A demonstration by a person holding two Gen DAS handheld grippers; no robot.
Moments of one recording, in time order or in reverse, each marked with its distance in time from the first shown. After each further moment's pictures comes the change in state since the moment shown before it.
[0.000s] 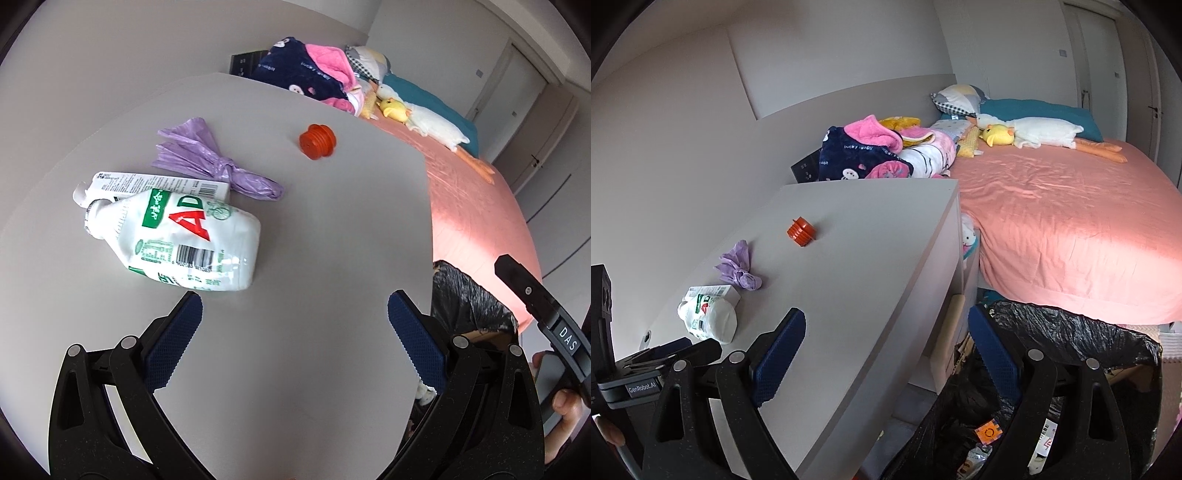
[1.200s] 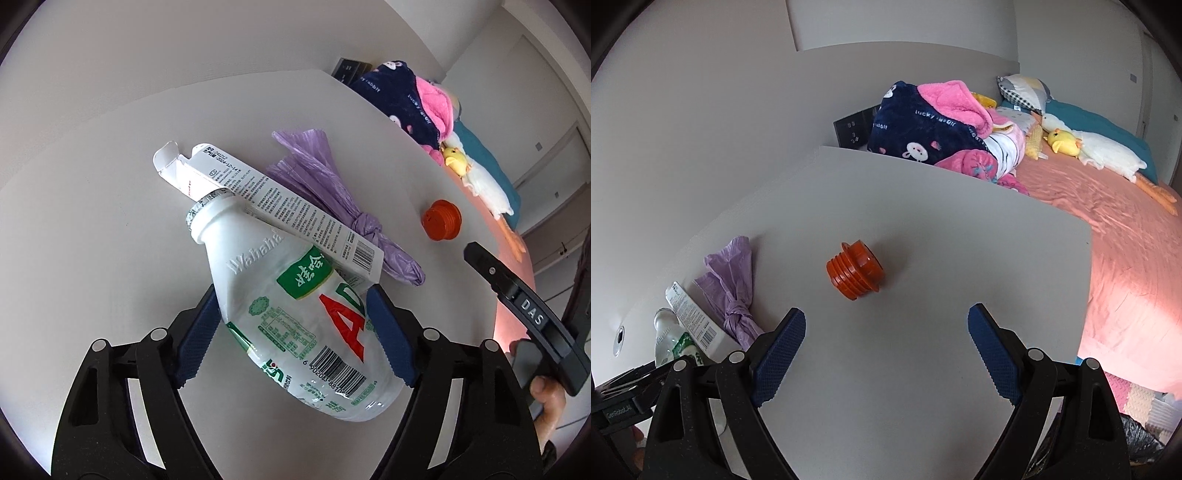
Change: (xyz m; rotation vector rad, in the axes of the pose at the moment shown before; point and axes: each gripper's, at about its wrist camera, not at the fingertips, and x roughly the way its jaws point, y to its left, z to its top) left arm 0.040 0.105 0.047 -0.312 -0.022 0.050; right arm 0.156 0.101 0.072 -0.210 0.150 0.052
